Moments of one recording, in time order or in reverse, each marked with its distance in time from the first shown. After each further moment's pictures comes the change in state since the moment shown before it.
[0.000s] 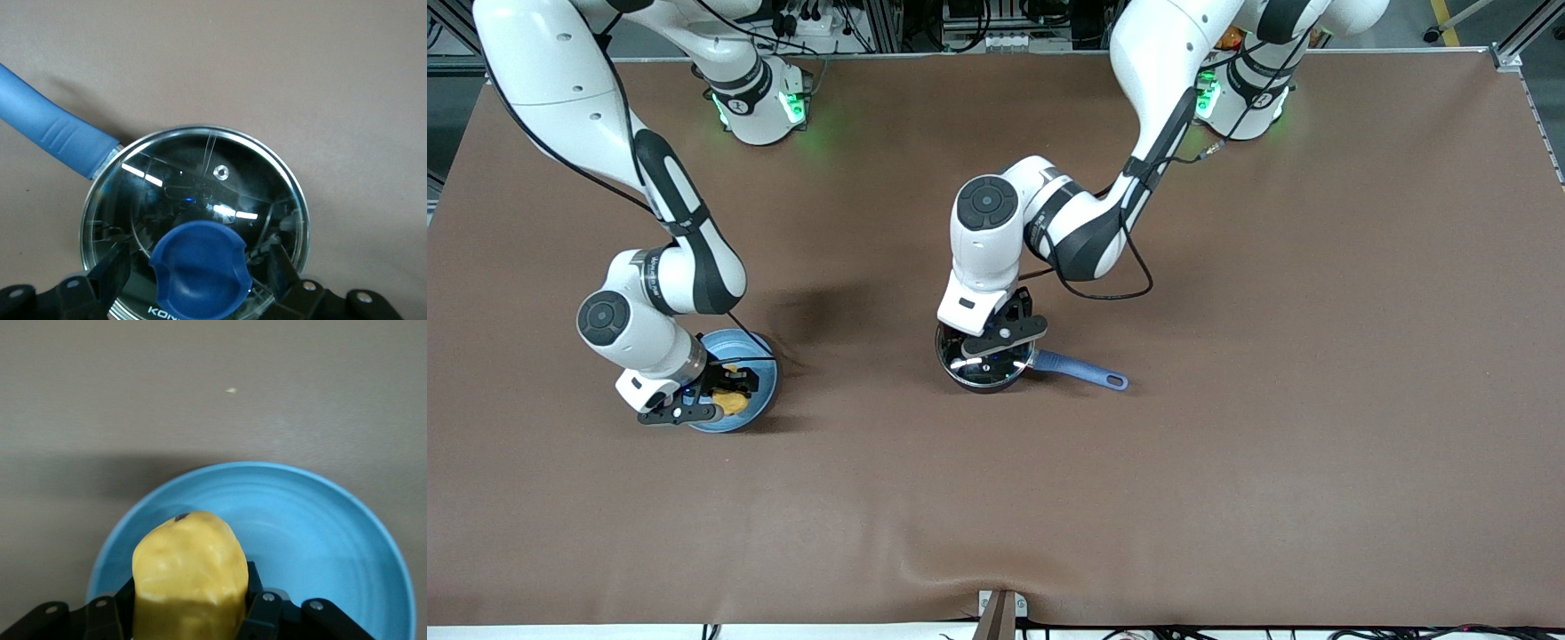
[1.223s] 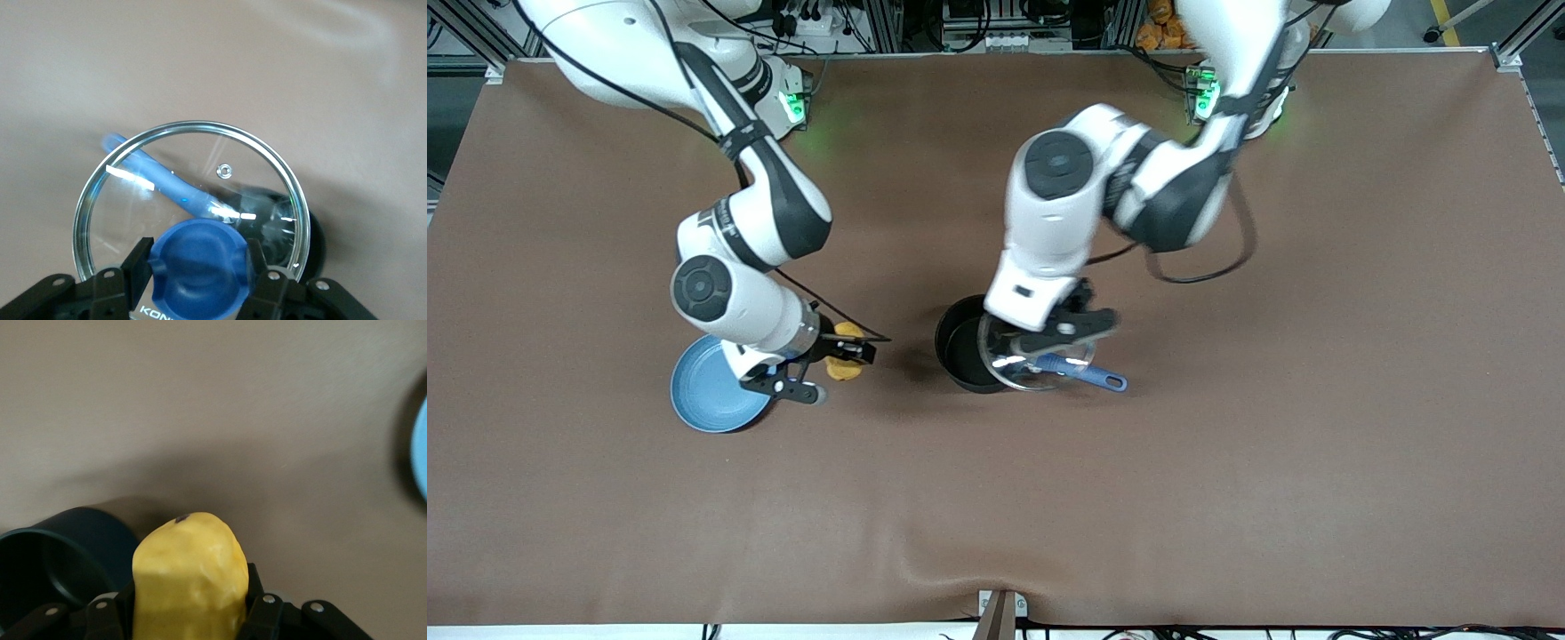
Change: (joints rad) left arm 0.164 -0.253 0.014 0.036 -0.006 -0.301 0.243; right arm 0.046 -0.070 0.339 0.210 0.001 -0.318 0.651
